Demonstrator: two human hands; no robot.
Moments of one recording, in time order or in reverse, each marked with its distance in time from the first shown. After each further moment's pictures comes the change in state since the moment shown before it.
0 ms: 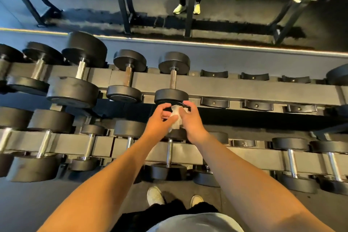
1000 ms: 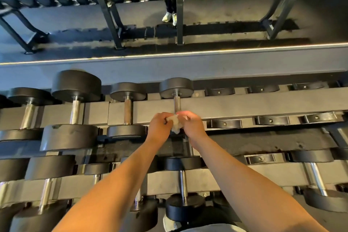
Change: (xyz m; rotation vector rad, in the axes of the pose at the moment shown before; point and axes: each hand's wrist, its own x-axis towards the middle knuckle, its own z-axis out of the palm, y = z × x) left_hand 0.157 0.021 -0.038 0.346 -0.014 0.104; right_hand 0.120 -0.043 0.043 -0.078 0.093 -0.089
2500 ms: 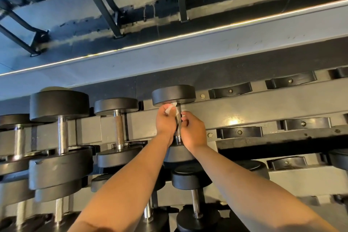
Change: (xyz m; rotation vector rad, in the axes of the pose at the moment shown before) left_hand 0.137 -0.002 0.070 -0.435 0.195 -0.375; right_hand 0.112 0.035 0.005 -0.341 0.106 -0.075
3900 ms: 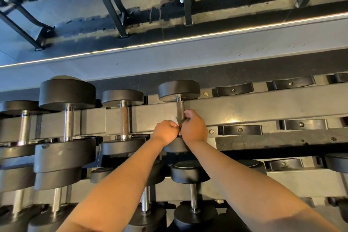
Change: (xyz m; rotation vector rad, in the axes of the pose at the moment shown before) left_hand -0.028 -0.016 -0.049 0.746 -0.376 0.050; right_hand -0.020 -0.013 0.002 -0.165 0.032 0.079
